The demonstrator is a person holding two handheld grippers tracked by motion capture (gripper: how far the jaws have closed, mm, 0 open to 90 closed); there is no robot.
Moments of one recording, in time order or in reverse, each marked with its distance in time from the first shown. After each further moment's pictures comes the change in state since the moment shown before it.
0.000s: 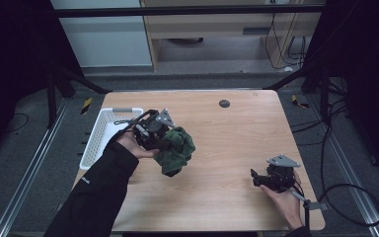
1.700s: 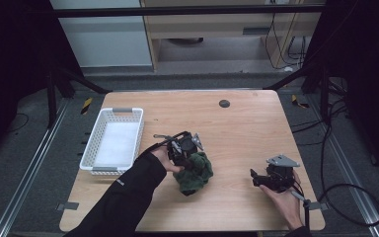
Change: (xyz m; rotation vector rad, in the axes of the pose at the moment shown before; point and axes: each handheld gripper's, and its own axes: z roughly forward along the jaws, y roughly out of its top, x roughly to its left) left arm -0.029 0.011 0.105 0.135 -0.179 0.101; right arm 0.000 0.000 0.001 0.003 0.005 -0.003
